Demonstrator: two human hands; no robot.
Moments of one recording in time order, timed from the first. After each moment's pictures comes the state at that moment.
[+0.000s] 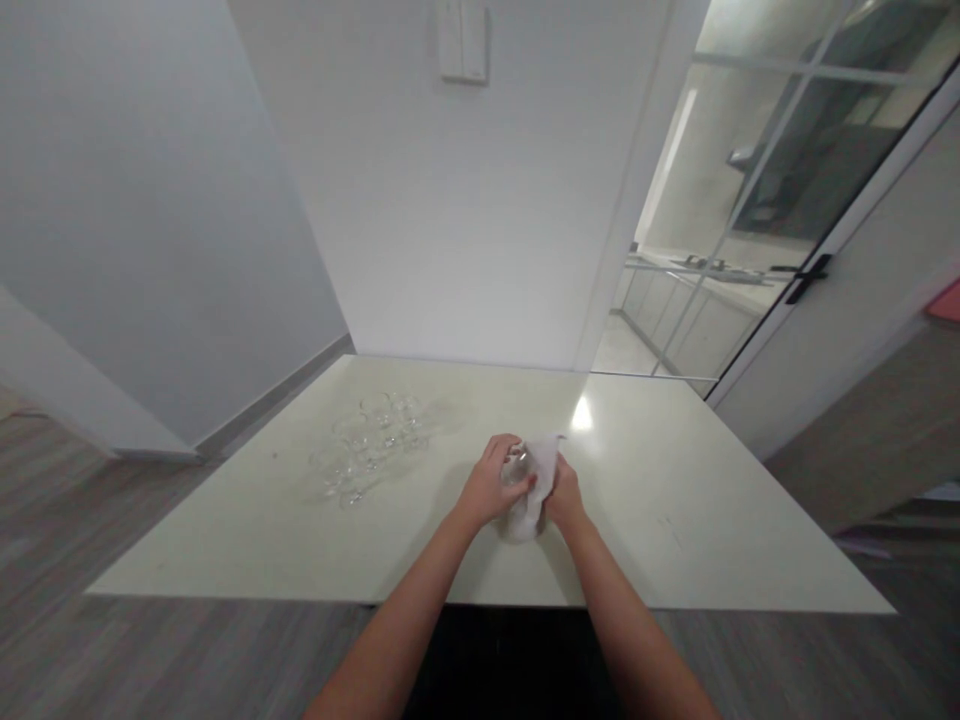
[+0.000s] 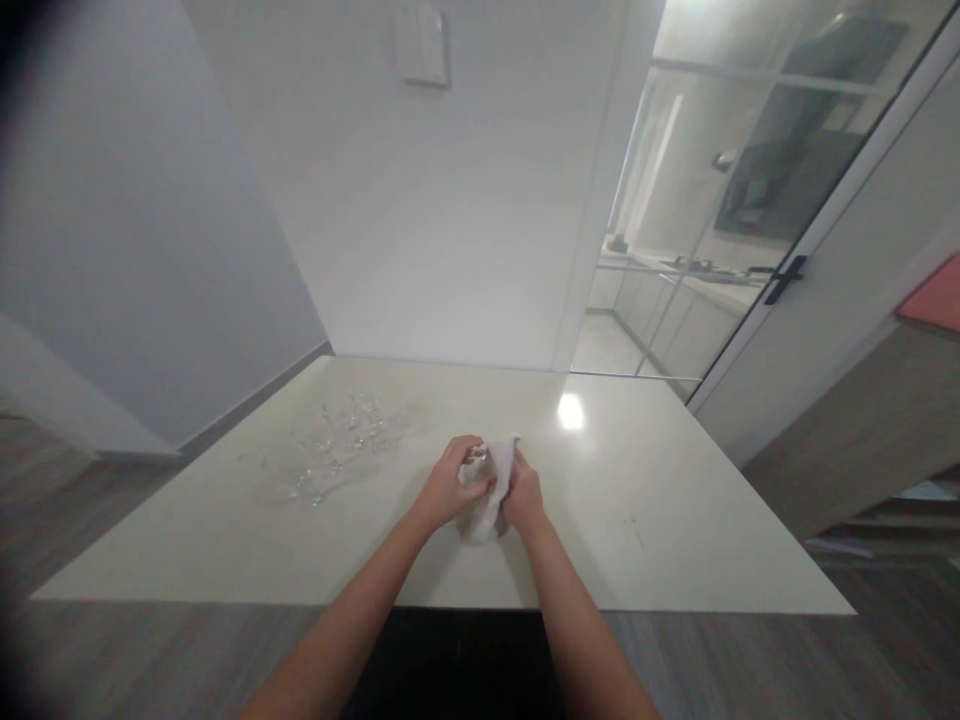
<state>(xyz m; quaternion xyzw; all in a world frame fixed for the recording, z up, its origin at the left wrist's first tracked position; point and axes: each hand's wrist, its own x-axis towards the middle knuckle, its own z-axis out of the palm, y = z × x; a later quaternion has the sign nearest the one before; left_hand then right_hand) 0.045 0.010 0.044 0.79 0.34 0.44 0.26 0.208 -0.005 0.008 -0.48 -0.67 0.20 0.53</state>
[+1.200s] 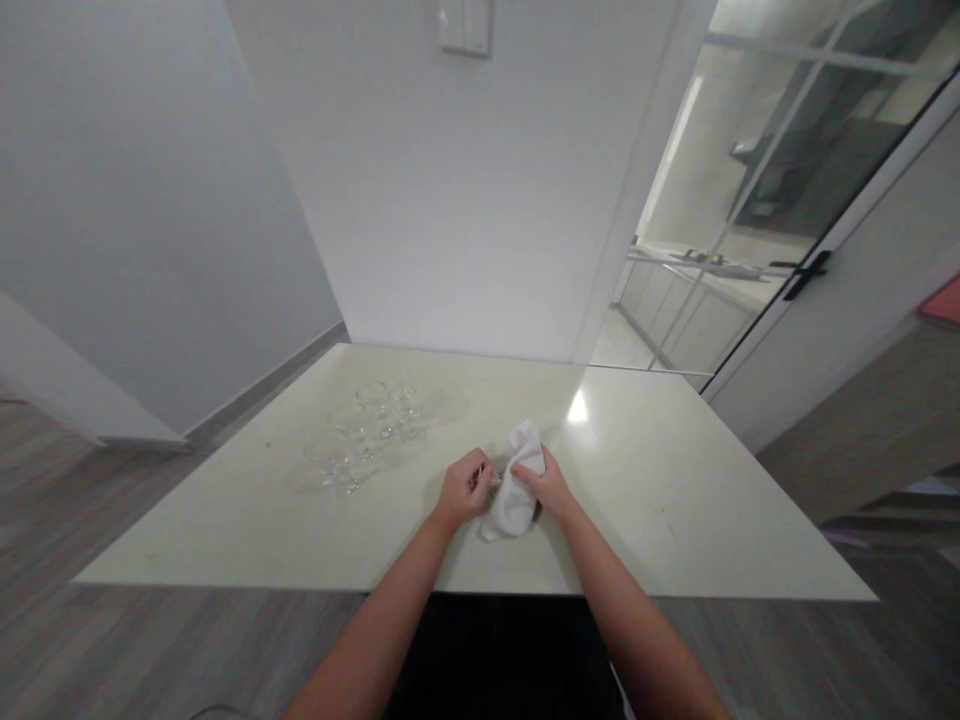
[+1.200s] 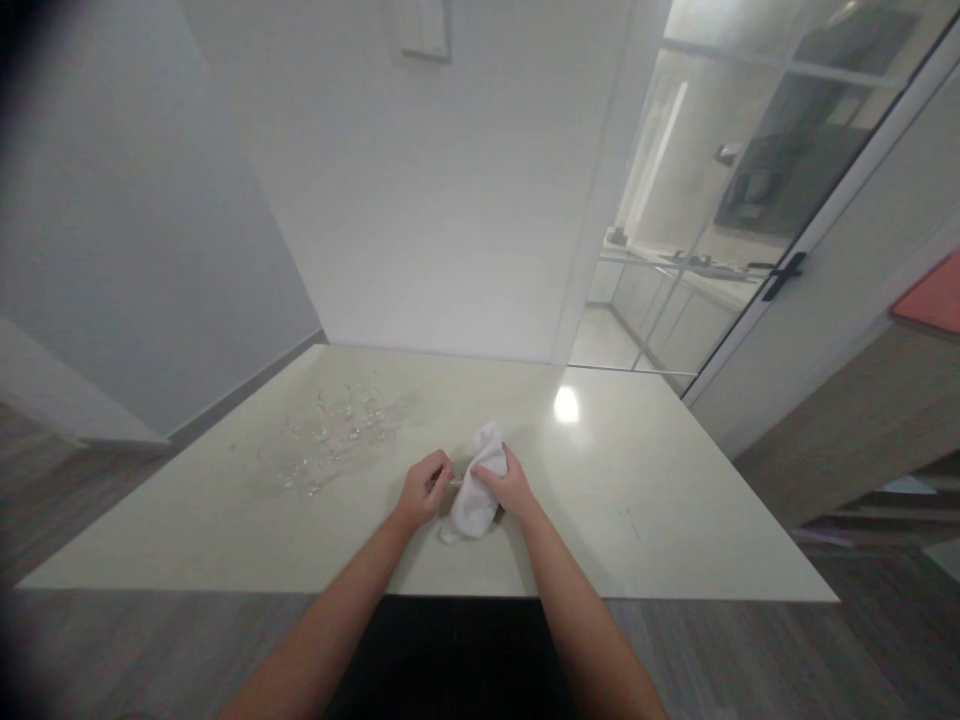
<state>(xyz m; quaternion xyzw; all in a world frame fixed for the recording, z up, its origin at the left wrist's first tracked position) 0.009 0.011 0.007 0.75 0.36 0.47 0.29 0.196 -0.002 -0.009 -0.48 -0.53 0.45 0.54</state>
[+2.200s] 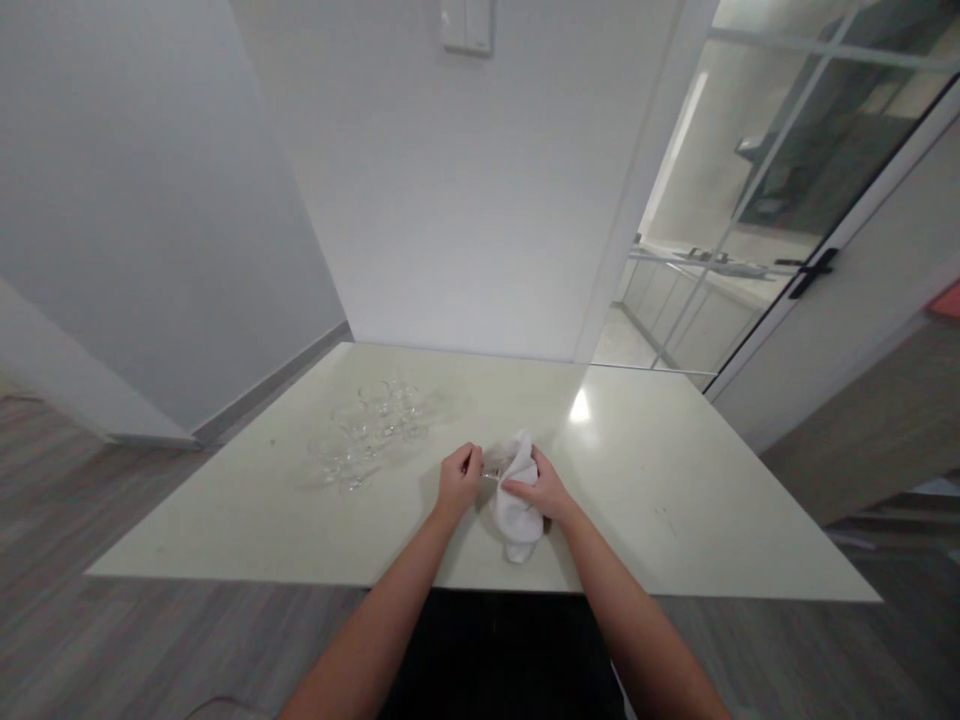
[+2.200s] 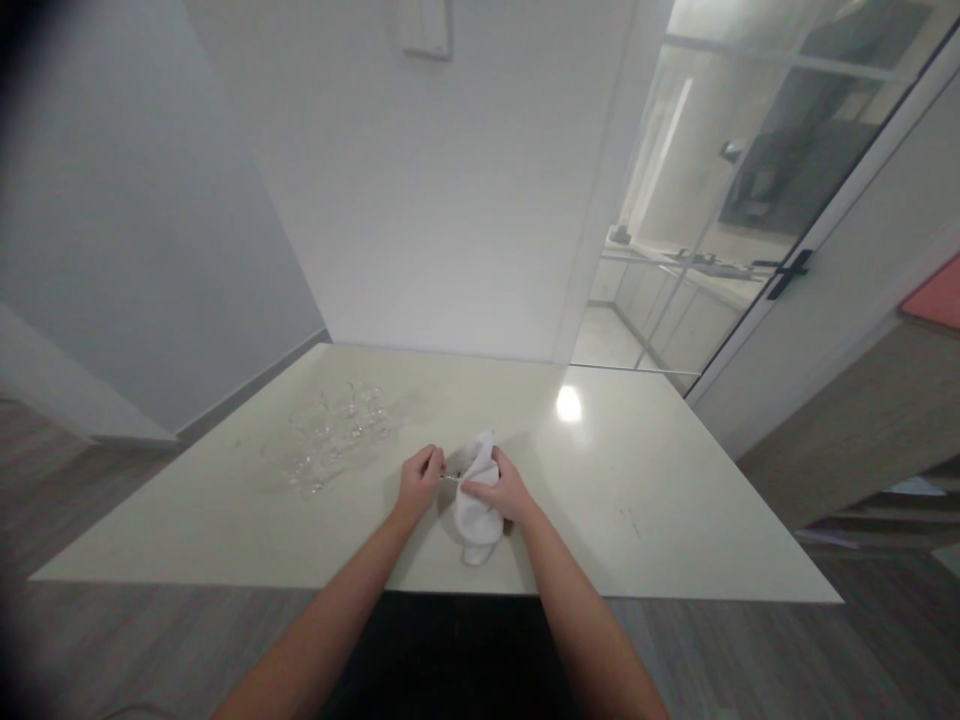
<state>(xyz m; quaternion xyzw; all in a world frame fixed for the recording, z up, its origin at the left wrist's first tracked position) 0.014 0.020 0.002 0.67 0.46 0.51 0.28 0.195 -0.009 -0.003 -0.46 -0.61 0.42 0.49</state>
